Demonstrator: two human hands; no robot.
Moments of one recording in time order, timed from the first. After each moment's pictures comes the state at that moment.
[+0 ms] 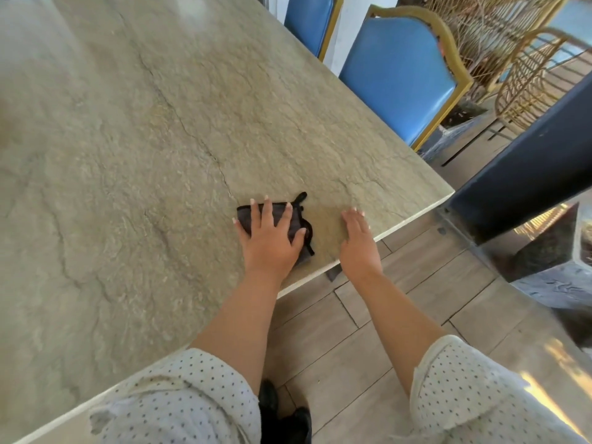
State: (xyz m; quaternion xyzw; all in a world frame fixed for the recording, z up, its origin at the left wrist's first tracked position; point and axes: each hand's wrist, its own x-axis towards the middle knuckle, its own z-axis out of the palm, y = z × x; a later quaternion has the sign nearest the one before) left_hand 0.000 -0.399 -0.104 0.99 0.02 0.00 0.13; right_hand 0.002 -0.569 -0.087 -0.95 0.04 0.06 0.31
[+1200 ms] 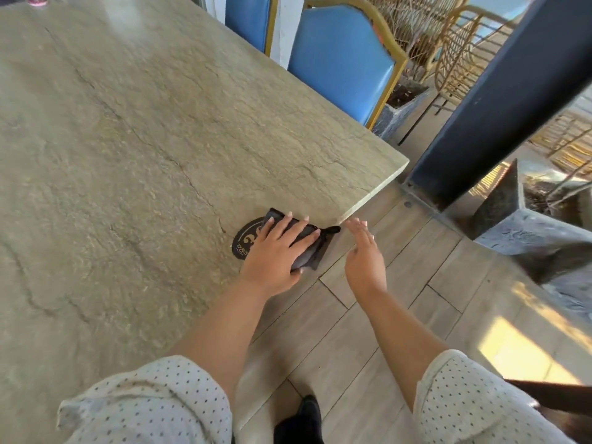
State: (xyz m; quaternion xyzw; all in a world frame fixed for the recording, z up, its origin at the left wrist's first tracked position) left_hand -0.031 -0.409 -0.112 0.93 -0.35 0.03 0.05; right_hand -0.079 -0.594 -0.084 -0.89 0.20 -0.02 0.40
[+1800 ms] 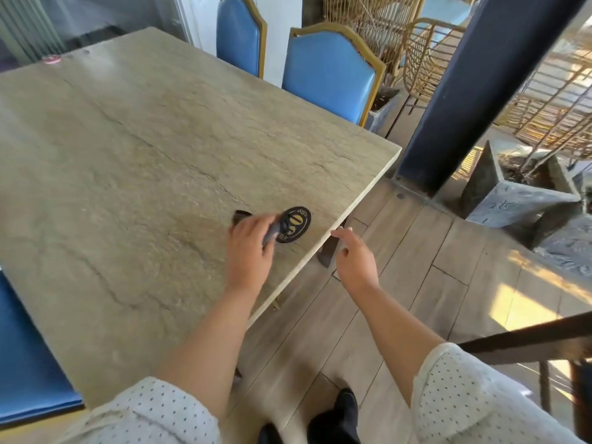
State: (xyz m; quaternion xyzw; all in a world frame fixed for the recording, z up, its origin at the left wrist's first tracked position) left_hand -0.068 -0.293 -0.066 0.91 -0.22 0.17 0.32; right_hand -0.144 -0.482 -0.053 -0.87 0.22 -0.05 0.43
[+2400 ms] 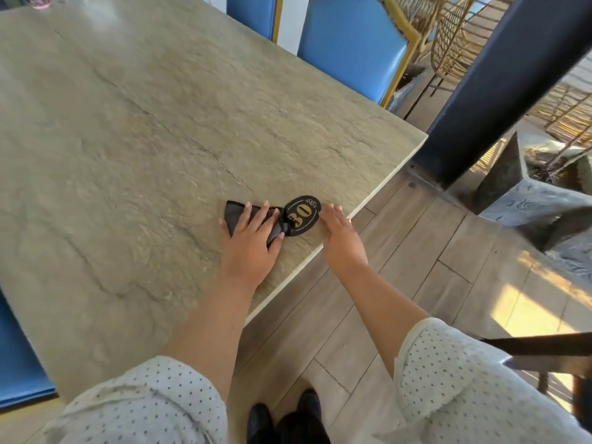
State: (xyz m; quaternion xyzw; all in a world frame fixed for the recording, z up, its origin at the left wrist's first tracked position) left_hand -0.047 -0.290 -0.114 0.97 -0.17 0.03 0.16; right_hand -0.083 -0.476 -0.076 -0.94 0.11 0.04 0.33
